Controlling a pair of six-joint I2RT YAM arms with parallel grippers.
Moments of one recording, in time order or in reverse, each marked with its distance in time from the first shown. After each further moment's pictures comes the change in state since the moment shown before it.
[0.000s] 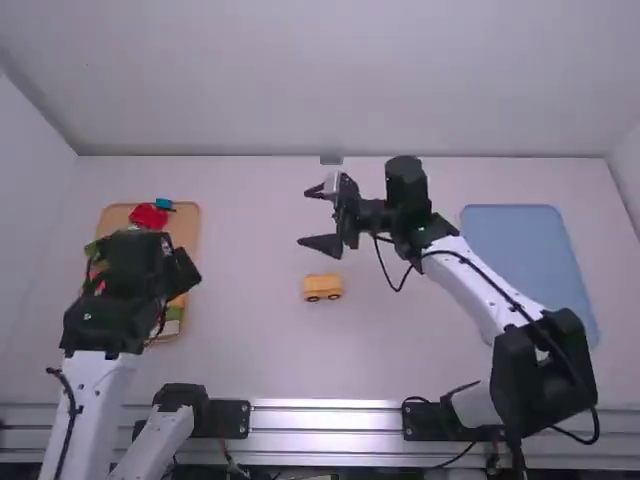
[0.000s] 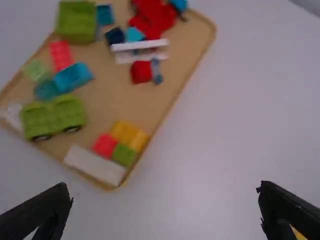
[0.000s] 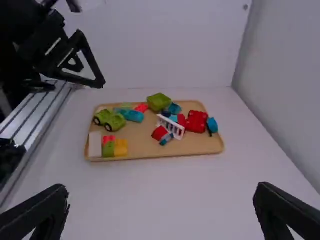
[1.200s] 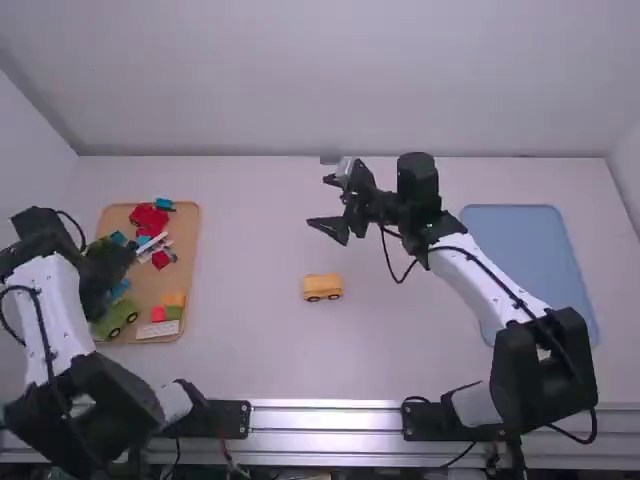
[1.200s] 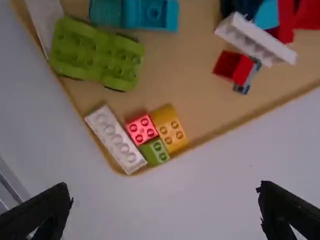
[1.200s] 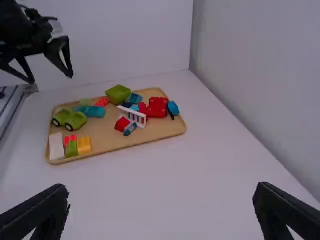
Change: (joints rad) left arm 0.673 0.511 0.174 -0.021 0.412 -0.009; right arm -0.060 0.005 0.002 0.023 0.119 0.099
